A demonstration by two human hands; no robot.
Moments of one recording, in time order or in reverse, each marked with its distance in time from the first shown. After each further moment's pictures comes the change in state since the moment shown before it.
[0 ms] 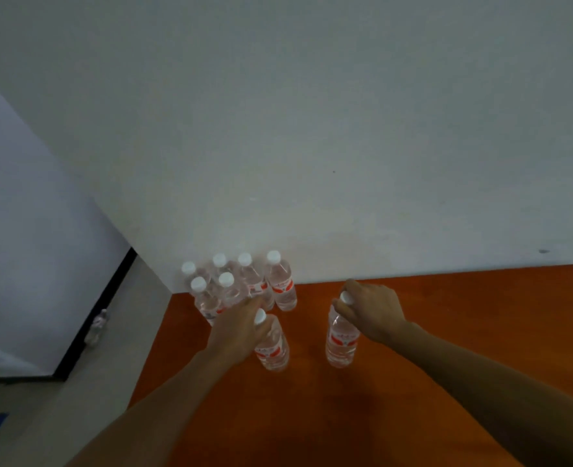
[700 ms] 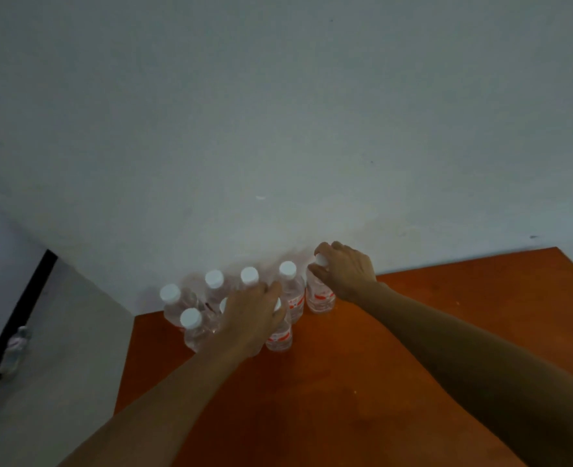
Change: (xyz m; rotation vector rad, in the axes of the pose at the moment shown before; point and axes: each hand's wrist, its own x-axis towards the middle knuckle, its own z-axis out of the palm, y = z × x) left_hand 0.119 -0.082 0.031 0.293 -0.035 0.329; right_hand 0.151 -0.047 0.063 -0.046 -0.015 0.226
